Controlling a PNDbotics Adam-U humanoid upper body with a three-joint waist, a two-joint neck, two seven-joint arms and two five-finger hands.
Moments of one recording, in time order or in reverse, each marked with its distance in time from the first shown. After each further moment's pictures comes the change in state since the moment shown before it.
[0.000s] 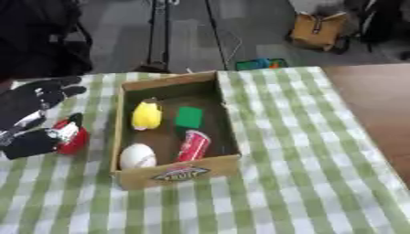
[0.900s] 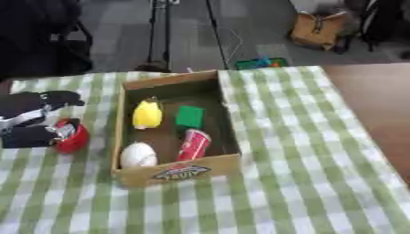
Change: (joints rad) left arm -0.043 0.035 -0.006 0.055 0.084 0.011 -0.157; right arm 0.009 0.000 0.000 0.000 0.006 0.014 0.003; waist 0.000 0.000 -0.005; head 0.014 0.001
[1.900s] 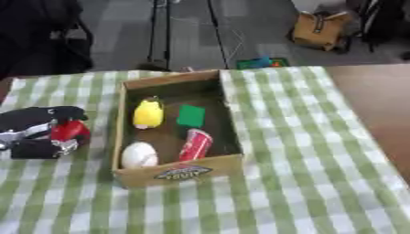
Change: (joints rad) left arm -0.014 0.006 -0.025 0.133 -0.082 -0.051 0.039; right arm 0.000 0.000 -0.001 0.000 0.002 0.008 0.002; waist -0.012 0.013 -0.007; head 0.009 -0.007
